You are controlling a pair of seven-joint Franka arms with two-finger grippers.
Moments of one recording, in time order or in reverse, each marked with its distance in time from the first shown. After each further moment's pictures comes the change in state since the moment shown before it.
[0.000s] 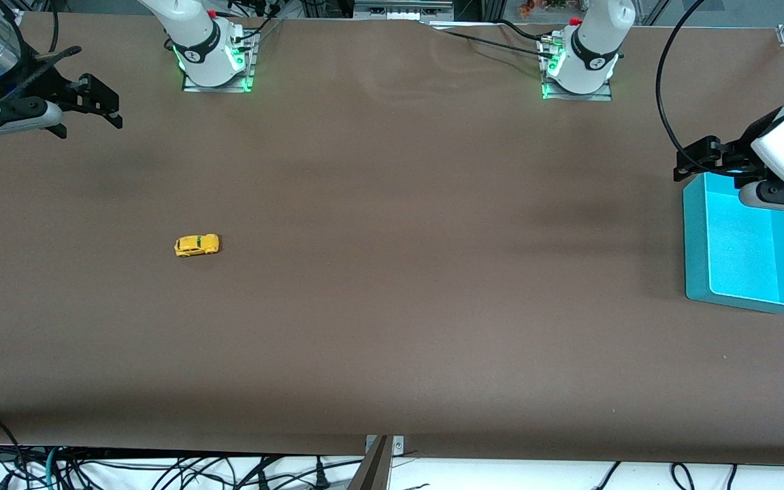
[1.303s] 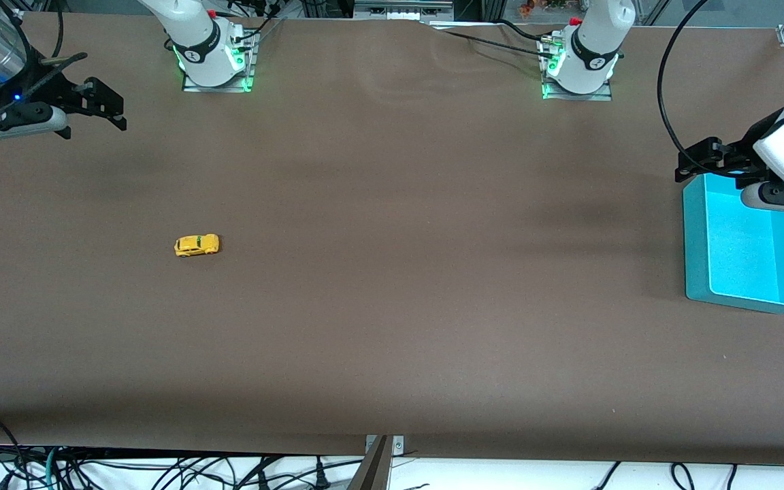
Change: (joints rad) left arm 0.003 0.002 0.002 0.000 0.000 0.000 0.000; right arm 0.000 0.037 0.011 0.027 -0.003 -0.009 0.037
